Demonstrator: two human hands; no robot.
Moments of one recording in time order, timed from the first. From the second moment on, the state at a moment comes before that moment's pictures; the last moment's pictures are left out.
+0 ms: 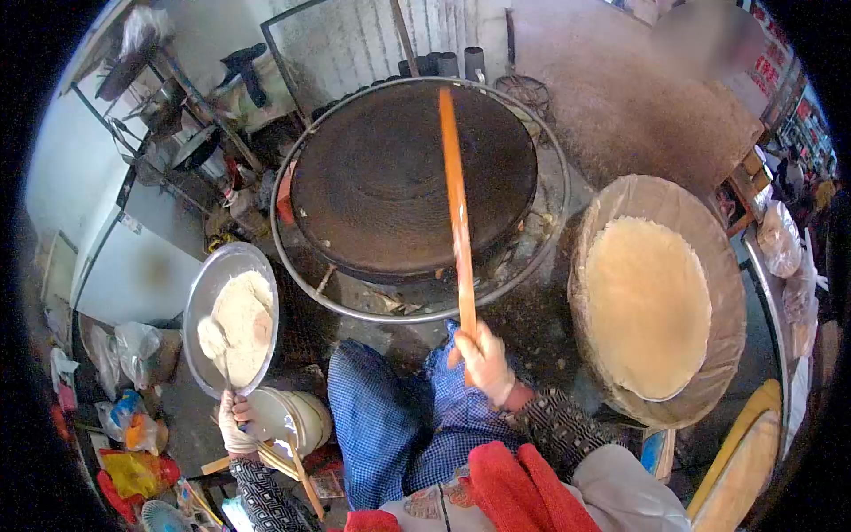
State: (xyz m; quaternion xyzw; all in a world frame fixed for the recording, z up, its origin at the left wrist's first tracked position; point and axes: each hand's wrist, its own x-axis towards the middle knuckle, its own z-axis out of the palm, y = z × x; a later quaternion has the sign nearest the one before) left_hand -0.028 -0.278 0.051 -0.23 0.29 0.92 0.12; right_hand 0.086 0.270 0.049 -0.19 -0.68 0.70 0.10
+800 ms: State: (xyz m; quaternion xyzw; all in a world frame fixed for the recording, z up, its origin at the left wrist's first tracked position) left_hand -0.047 0.029 0.213 -0.01 0.50 0.80 0.33; right_hand 0.009 0.414 0.003 -0.27 -0.84 0.39 0.26
